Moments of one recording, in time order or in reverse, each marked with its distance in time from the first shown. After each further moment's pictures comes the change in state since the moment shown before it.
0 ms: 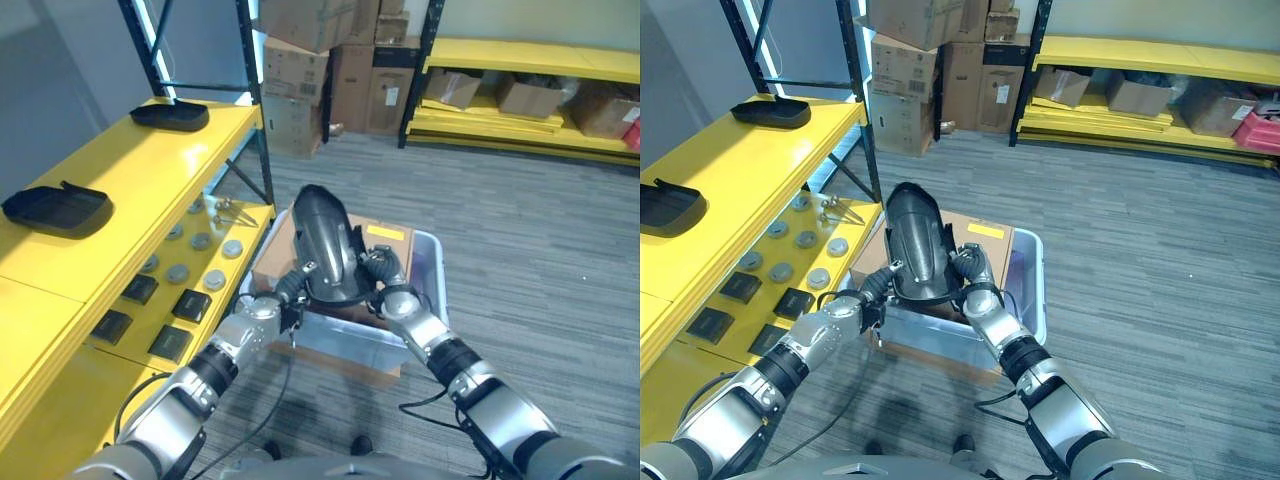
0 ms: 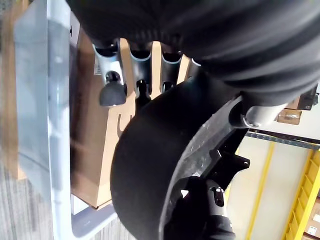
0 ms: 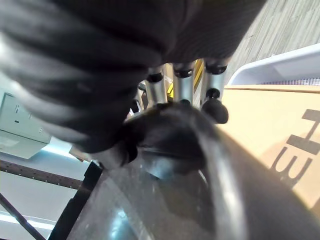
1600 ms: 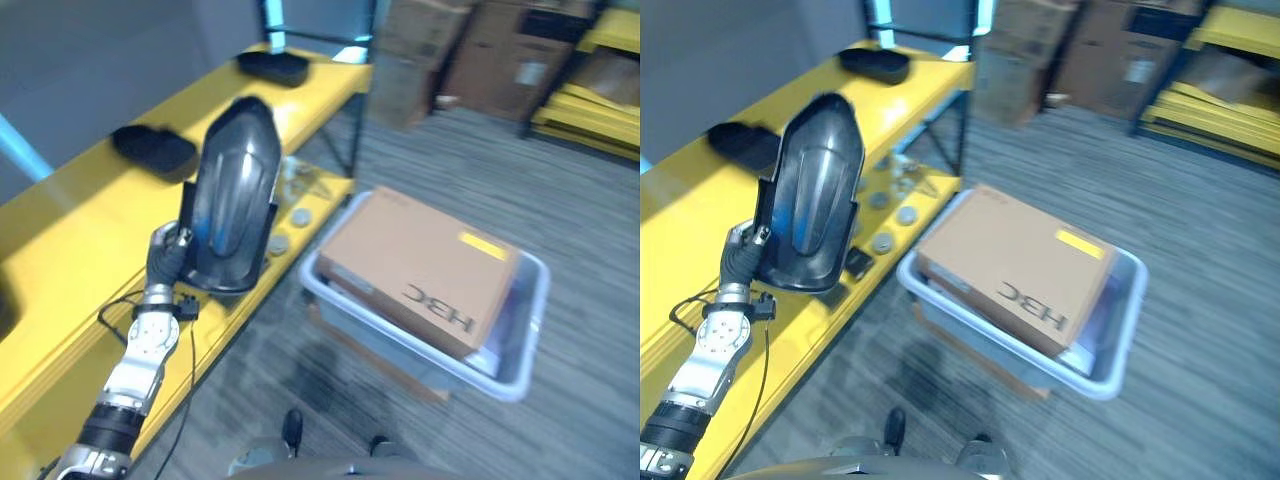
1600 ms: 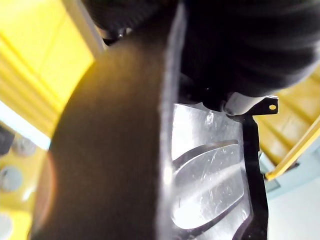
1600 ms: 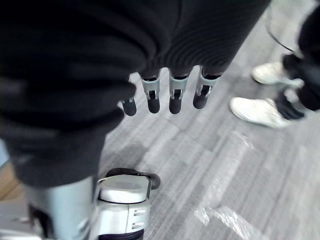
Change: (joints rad) left arm 0.407 0.342 0.486 -0.475 0.502 -0.463 0.208; right arm 0.710 0.052 -0.352 0.501 -0.087 0.040 0.283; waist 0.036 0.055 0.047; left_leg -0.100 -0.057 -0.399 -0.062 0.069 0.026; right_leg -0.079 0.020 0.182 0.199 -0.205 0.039
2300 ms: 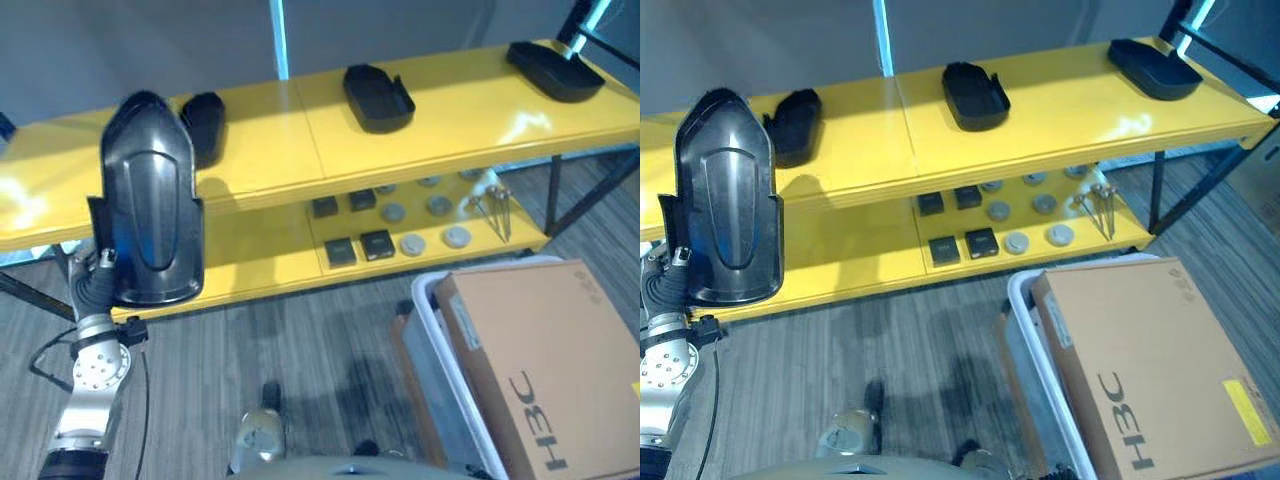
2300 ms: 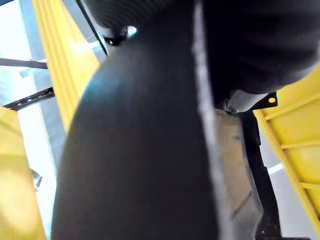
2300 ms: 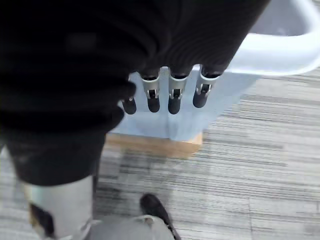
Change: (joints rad) left arm 0.182 -0.047 0.200 -0.020 -0.022 -0.017 0.100; right arm -0.108 -0.090 0.087 0.045 -0.178 -0.045 0.001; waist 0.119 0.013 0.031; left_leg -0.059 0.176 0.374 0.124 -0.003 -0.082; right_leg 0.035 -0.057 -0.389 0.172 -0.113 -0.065
